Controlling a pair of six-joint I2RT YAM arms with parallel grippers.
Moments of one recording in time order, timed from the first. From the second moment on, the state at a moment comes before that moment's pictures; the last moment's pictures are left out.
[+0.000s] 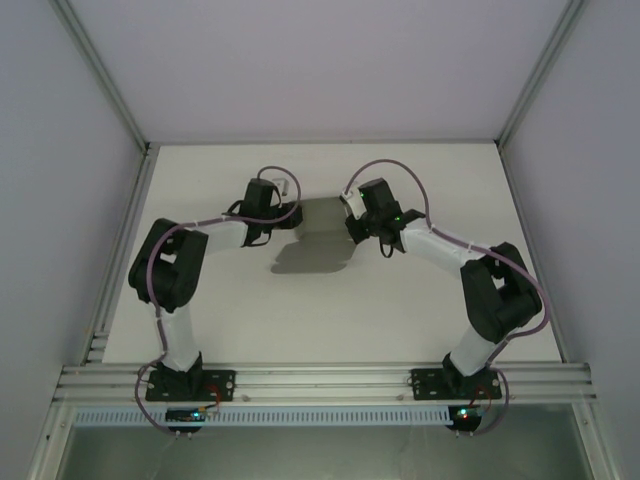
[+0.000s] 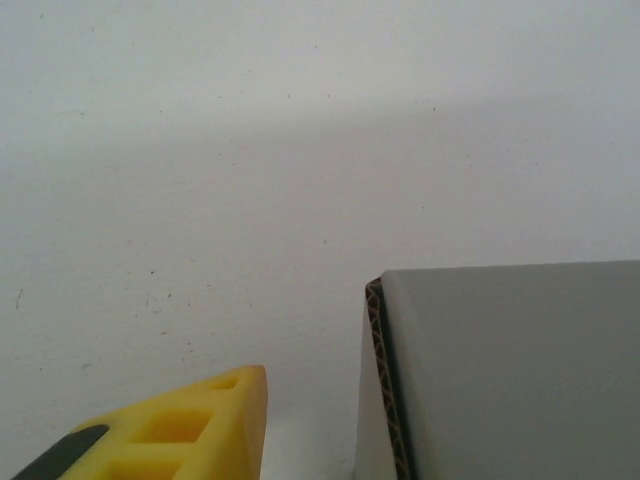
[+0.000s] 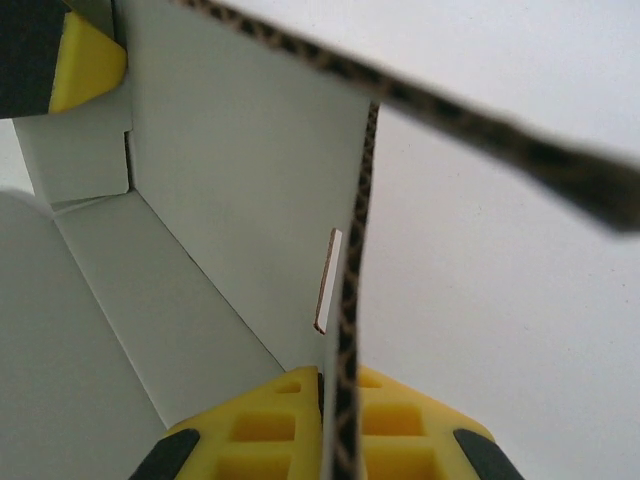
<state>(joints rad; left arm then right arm) -0.43 1.90 1.08 0.13 0.21 -0.41 0.52 1.66 1.08 -0.22 -0.01 -0.15</state>
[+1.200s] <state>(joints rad) -0.50 1.85 1.01 0.22 -0.02 -0.38 0.49 1.66 1.06 -0.22 0.02 -0.12</state>
